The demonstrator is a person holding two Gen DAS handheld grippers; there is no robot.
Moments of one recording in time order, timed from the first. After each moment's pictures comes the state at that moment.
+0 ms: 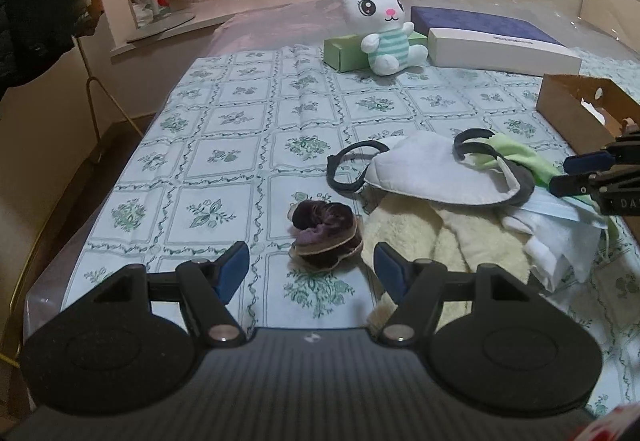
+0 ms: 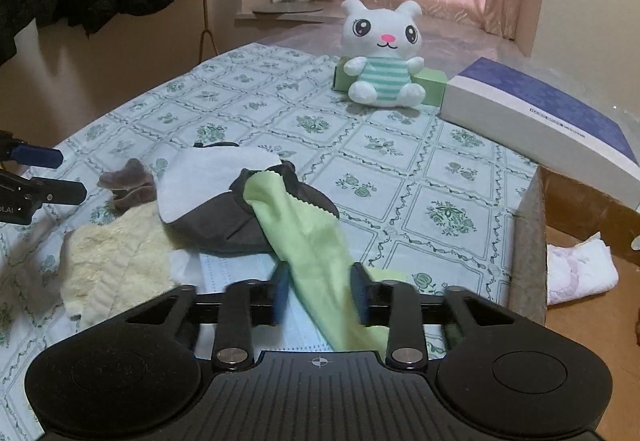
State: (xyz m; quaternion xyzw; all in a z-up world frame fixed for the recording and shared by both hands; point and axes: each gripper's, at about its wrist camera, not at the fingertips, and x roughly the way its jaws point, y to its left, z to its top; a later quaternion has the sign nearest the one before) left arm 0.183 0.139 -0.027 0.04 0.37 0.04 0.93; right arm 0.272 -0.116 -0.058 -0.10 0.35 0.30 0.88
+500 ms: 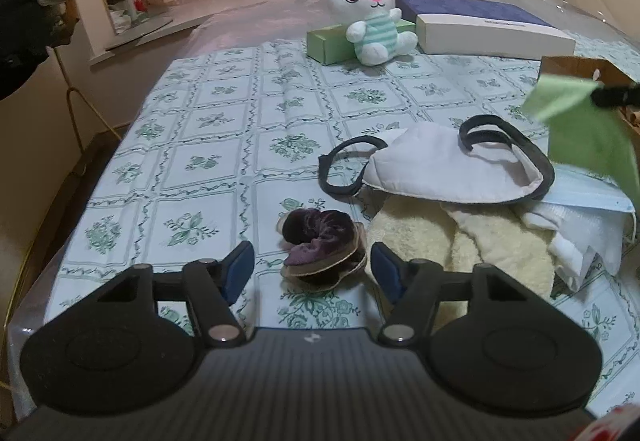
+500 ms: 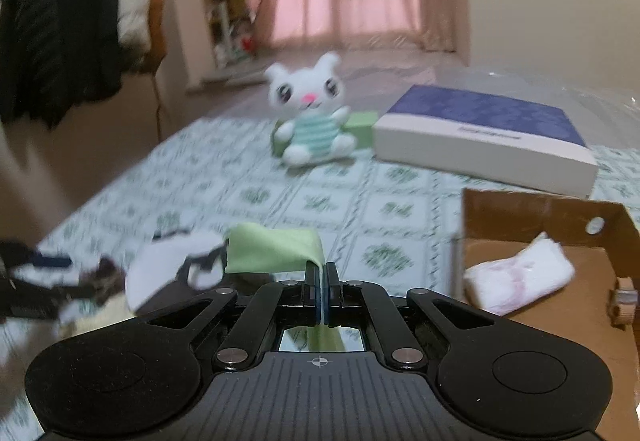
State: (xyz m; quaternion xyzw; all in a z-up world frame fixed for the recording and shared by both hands) left arm 0.211 0.142 -0.047 0.07 0.38 0.01 0.92; right arm 0.285 -0.170 -0.020 0.01 0.30 0.24 0.92
